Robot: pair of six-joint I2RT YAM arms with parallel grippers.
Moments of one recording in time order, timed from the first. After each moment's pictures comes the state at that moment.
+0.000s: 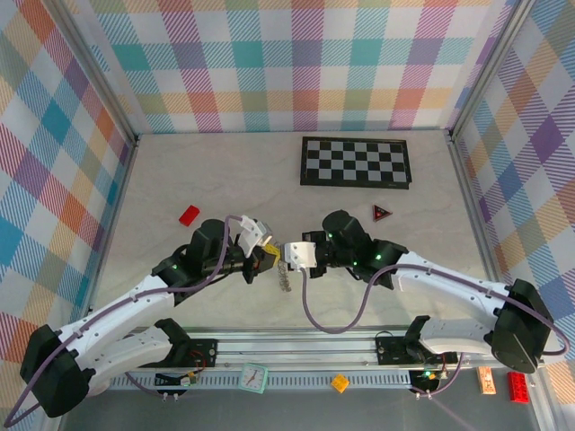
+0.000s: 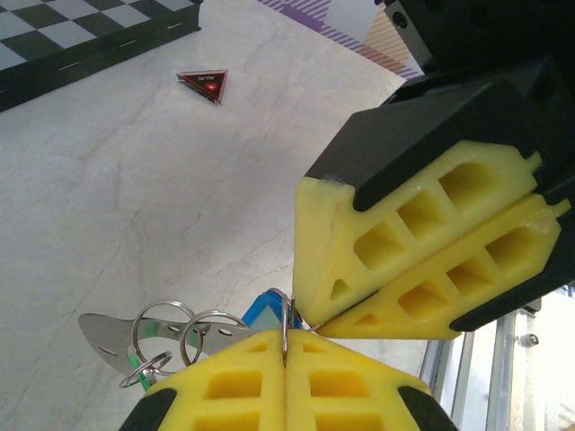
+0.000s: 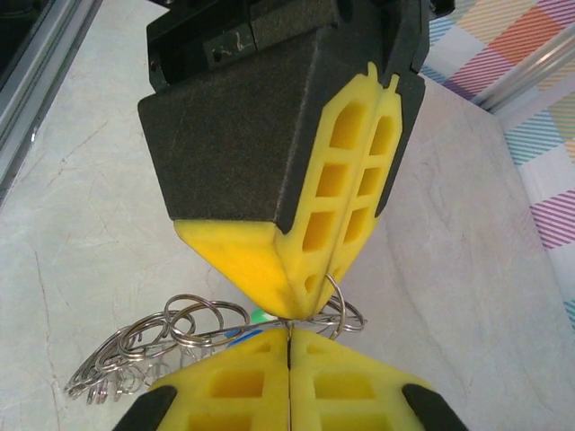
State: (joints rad) left arm -0.71 0.92 0.61 -0.15 0.42 -0.06; right arm 0.94 1.18 0.80 -0.17 -0.30 -0.80
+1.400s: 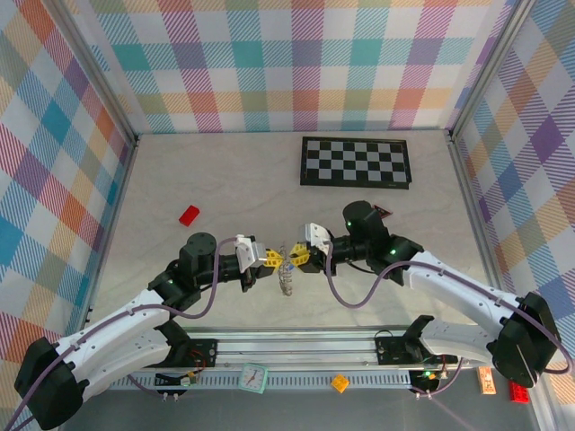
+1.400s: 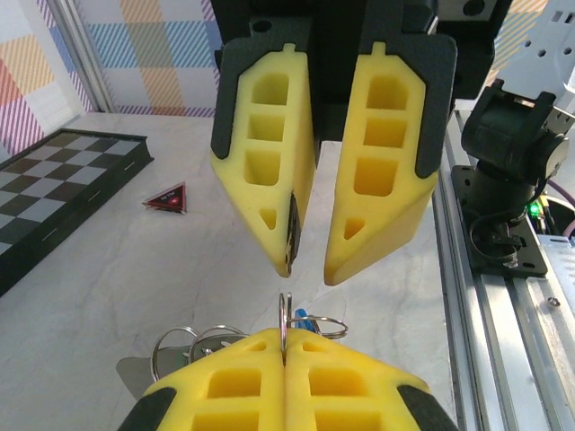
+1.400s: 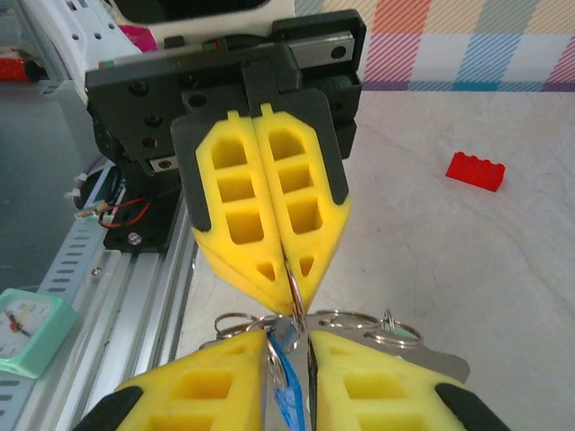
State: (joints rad) left arm -0.71 0.82 0.44 0.13 0.57 0.23; right arm 0.78 1.13 0.78 -0.15 -0.74 -0.39
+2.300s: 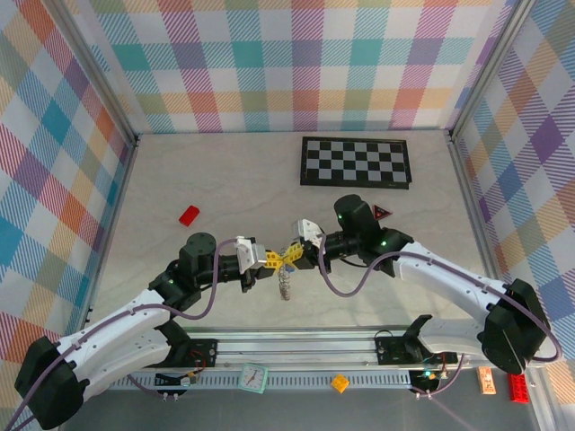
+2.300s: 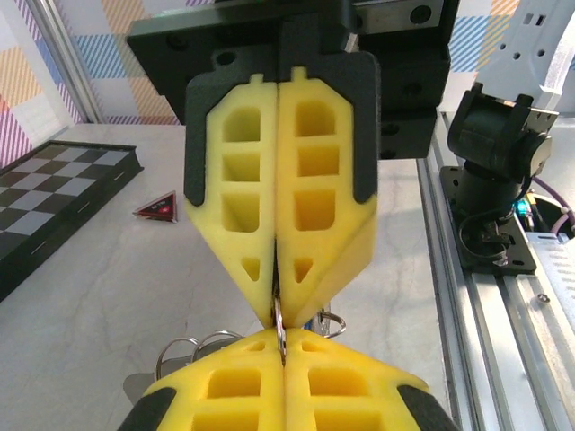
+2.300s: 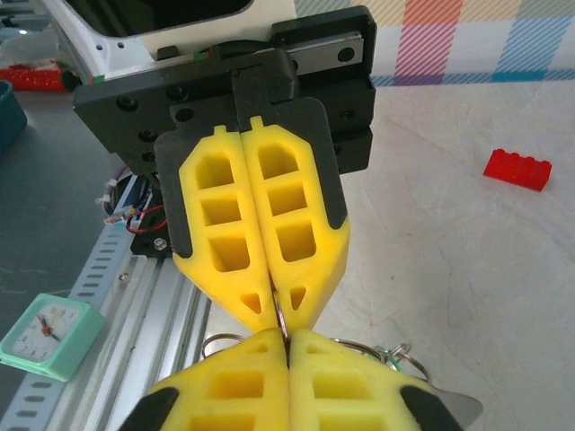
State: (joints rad) left arm -0.71 0.82 0.44 0.16 0.60 0.24; right arm 0.78 1.22 0.84 -0.18 -0.81 -0.39
